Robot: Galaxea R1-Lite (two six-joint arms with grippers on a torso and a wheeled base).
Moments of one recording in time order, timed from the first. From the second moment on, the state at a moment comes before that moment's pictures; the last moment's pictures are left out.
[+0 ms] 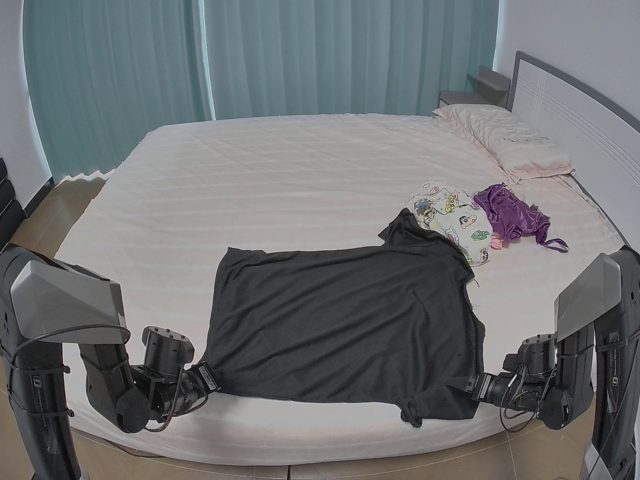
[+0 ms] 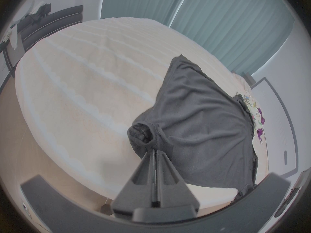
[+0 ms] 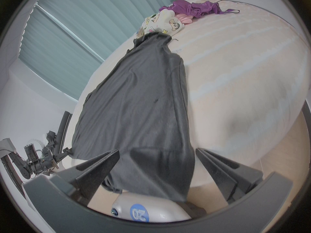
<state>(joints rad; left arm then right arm) -0.31 2.25 -0.35 -1.08 0.14 -0.78 0.16 2.47 -0.16 -1.55 0.21 0.53</state>
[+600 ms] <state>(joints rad) -0.29 2.23 -0.34 -1.09 0.14 -0.78 0.12 2.52 -0.32 -1.55 0.19 0.51</state>
